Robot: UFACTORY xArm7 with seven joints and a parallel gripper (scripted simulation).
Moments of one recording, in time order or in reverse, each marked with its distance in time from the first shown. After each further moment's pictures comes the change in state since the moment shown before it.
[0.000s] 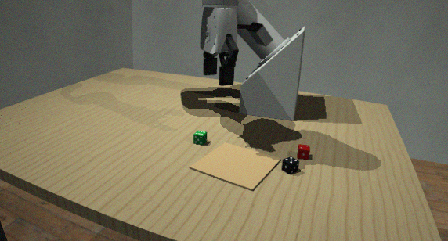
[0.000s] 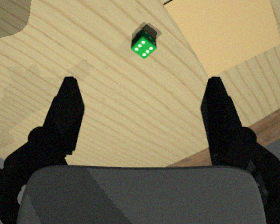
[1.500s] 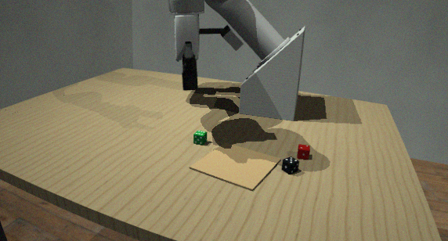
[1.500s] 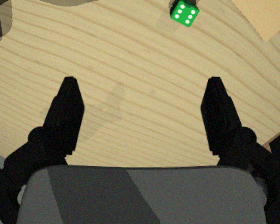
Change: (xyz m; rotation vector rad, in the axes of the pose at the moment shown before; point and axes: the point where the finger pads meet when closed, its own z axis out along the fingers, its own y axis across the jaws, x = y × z) arm -0.051 -0.040 0.013 0.073 0.076 0.309
